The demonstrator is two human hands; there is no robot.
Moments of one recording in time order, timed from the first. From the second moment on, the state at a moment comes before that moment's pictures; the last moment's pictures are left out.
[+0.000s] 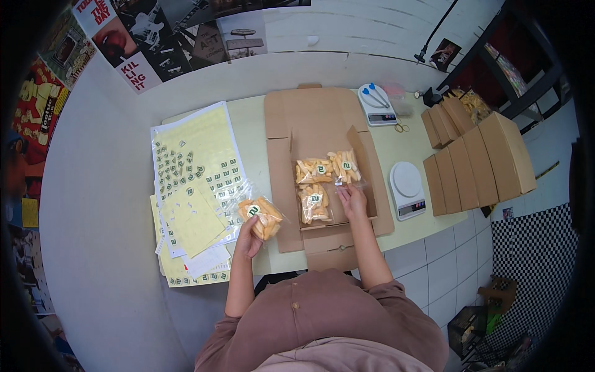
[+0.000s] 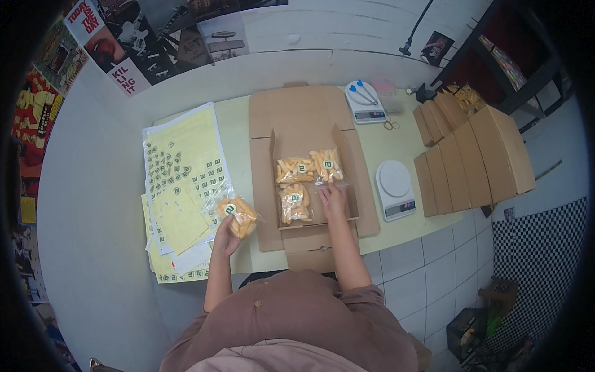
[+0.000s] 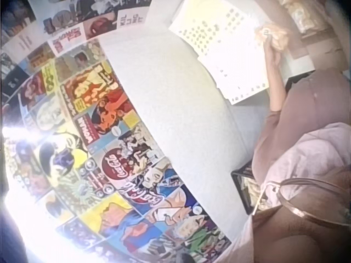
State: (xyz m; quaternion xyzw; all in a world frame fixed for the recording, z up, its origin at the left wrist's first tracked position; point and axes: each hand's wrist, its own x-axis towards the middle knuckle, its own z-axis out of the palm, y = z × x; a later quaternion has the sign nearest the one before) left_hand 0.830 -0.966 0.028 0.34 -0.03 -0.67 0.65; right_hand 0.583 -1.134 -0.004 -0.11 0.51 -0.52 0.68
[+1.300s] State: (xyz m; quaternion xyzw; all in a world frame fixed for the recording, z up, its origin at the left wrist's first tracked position) left_hand 0.743 -1.123 0.045 0.53 -0.81 -0.17 0.16; right_hand 0.545 -1.131 0.066 -0.88 0.45 -0.10 0.10
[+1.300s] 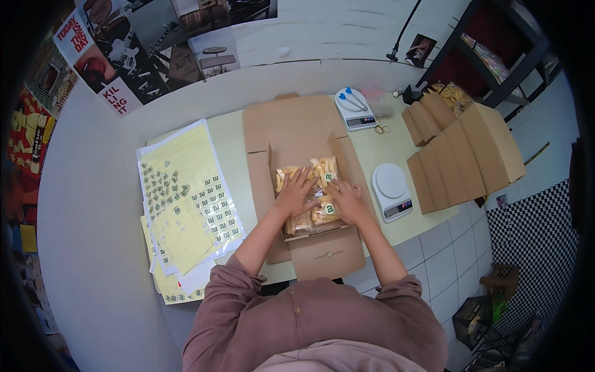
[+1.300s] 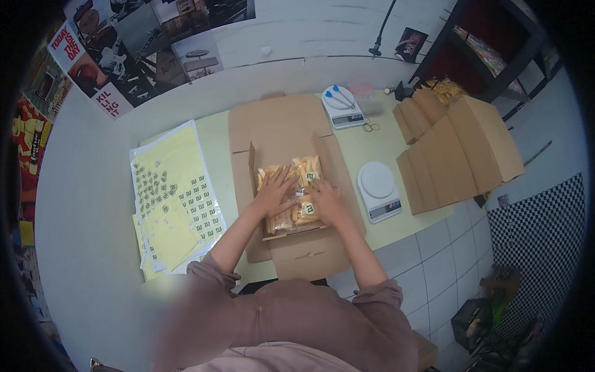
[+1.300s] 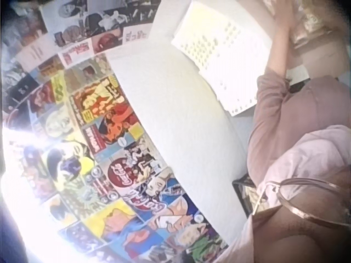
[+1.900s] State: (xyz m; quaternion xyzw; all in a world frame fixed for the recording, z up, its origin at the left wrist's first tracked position) left_hand 0.744 -1.111 0.069 0.51 -0.80 -0.21 0.23; right_hand 0.555 -1.091 0.078 -0.79 0.57 -0.21 0.09
